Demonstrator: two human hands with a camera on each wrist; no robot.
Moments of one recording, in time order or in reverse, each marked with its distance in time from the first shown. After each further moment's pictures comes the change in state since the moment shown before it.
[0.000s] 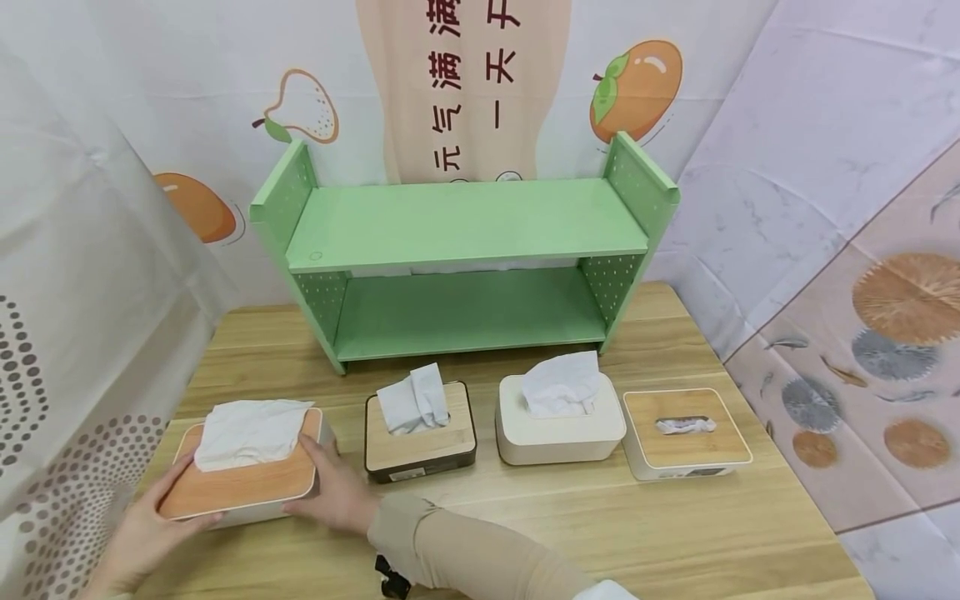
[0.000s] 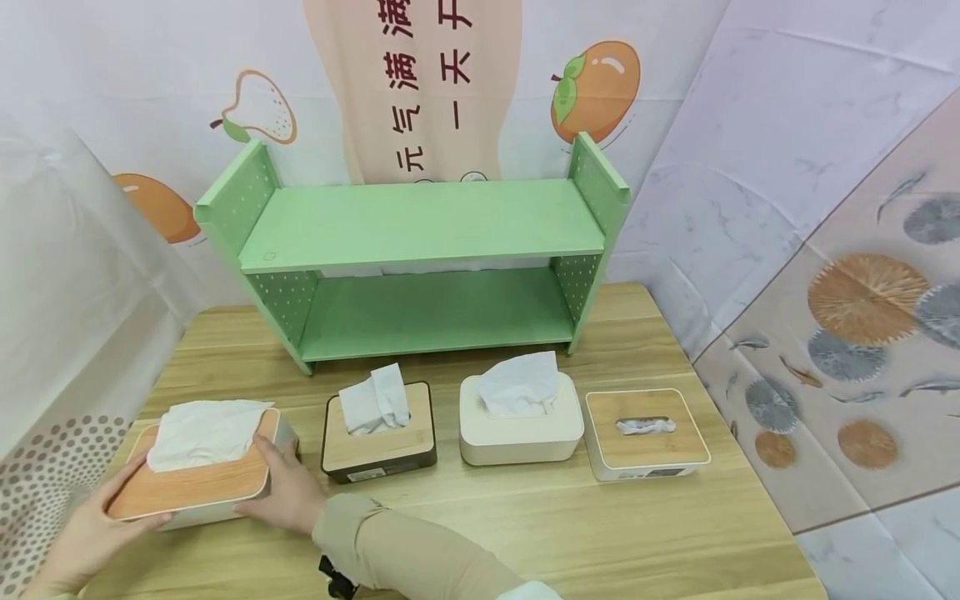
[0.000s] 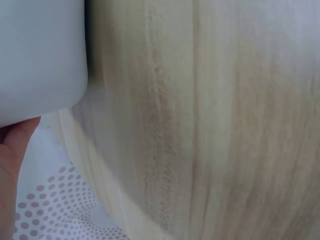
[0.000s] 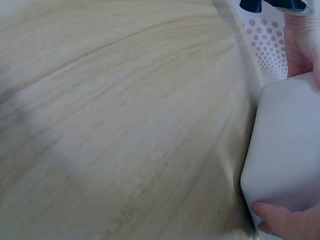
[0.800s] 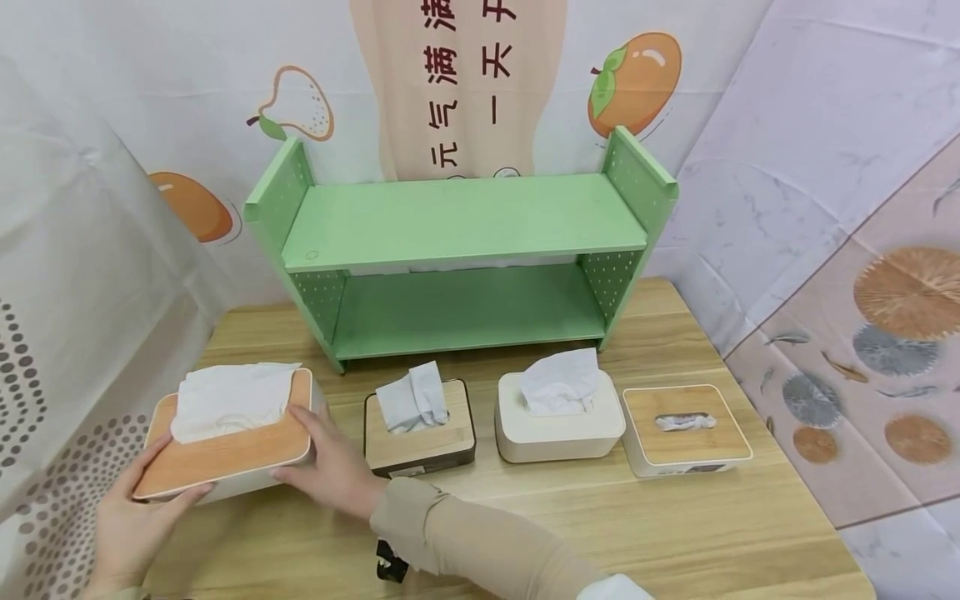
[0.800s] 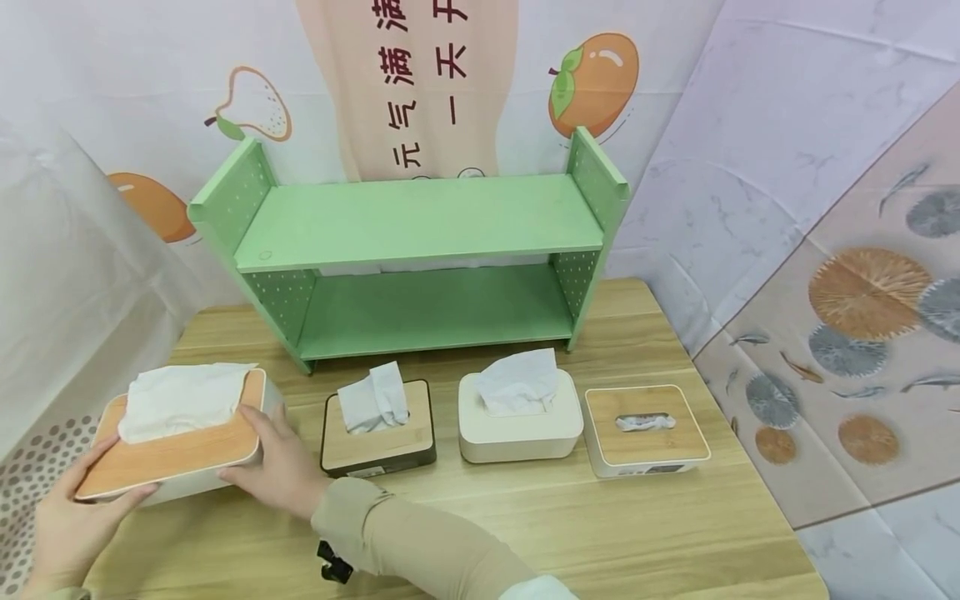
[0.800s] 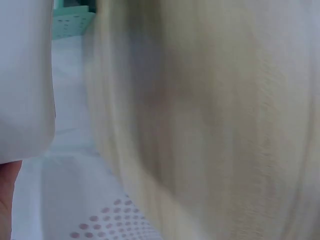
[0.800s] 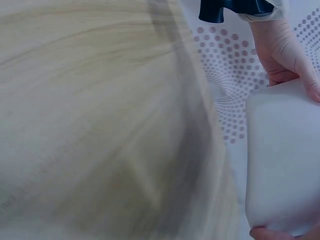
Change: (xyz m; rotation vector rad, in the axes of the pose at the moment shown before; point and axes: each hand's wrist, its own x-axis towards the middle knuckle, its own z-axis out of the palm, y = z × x) left_hand -0.012 0.048 0.013 -0.238 0.626 0.070; right_hand -0.001 -0.026 -0.031 -0.007 0.152 -0.215
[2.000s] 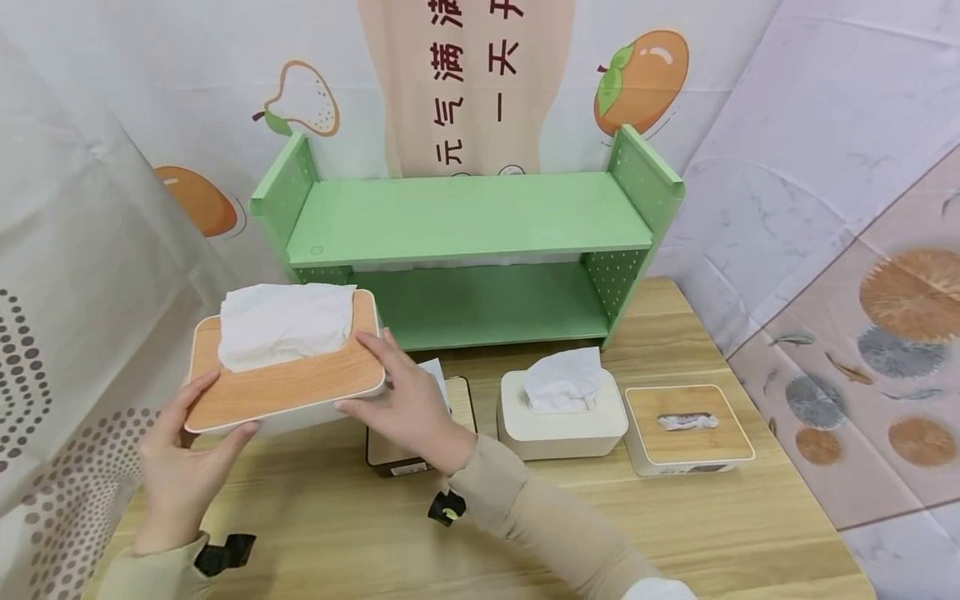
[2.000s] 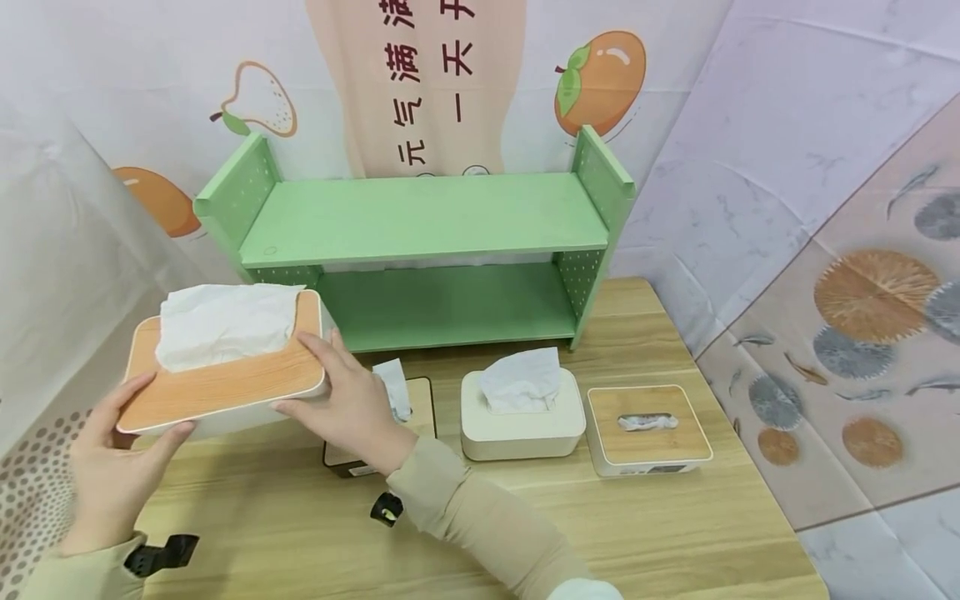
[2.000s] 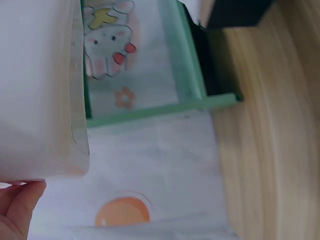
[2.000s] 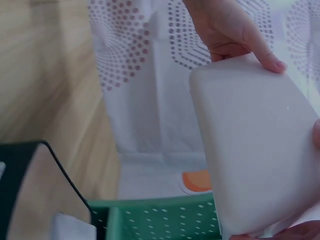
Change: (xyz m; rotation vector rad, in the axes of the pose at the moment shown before) left_hand -0.005 0.111 0.029 -0.327 0.037 0.504; right_hand -0.014 -0.022 -0.121 -0.031 0.242 -0.148
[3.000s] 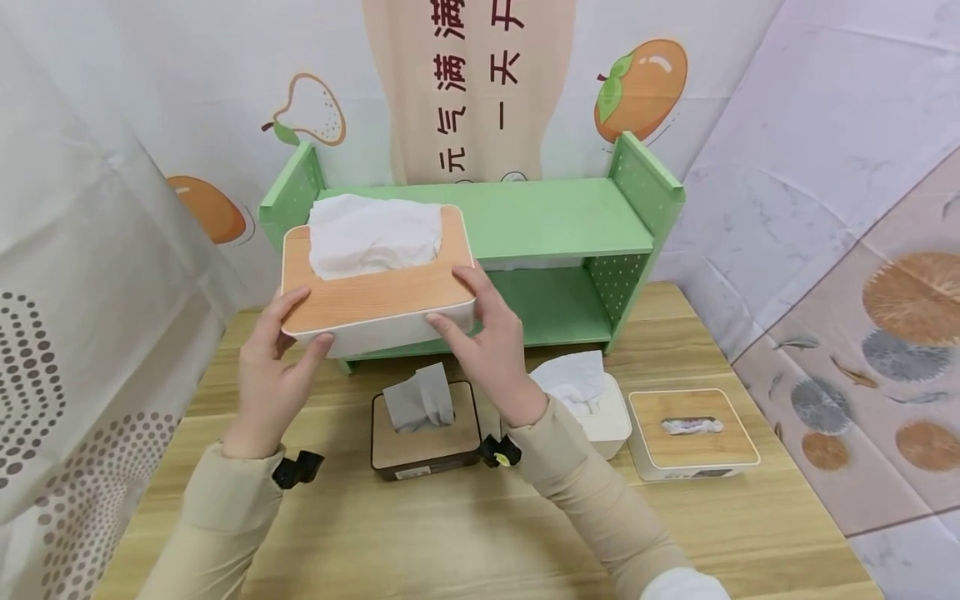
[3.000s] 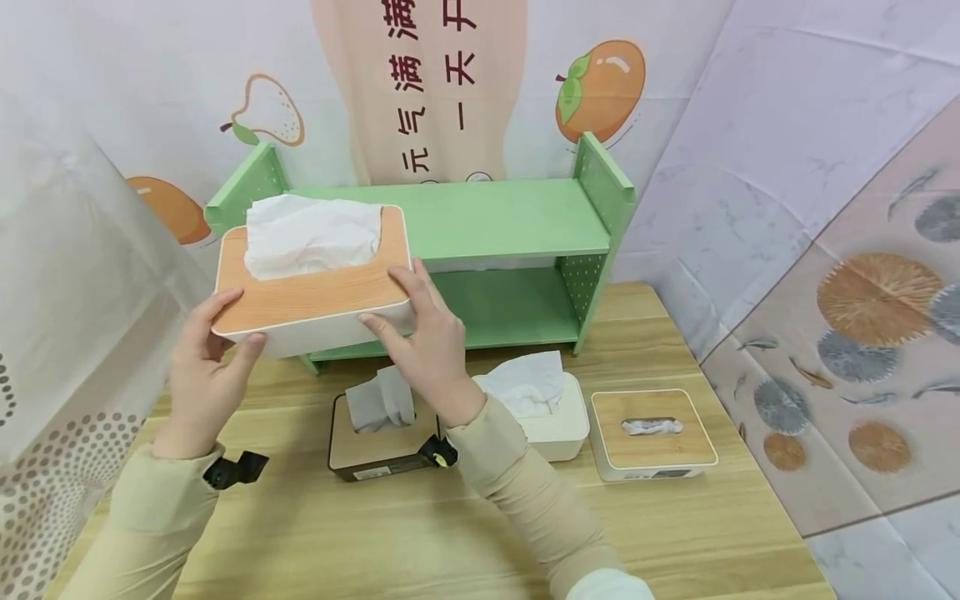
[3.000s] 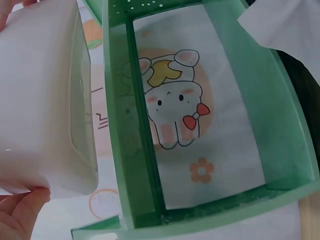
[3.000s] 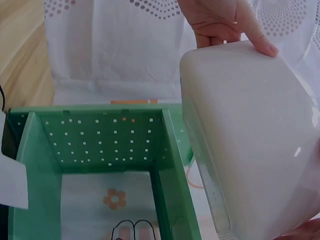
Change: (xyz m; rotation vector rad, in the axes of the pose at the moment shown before) left_hand 0.058 0.056 0.076 -0.076 -0.142 0.192; right_hand 0.018 0.002 -0.086 -0.040 0.448 -0.214
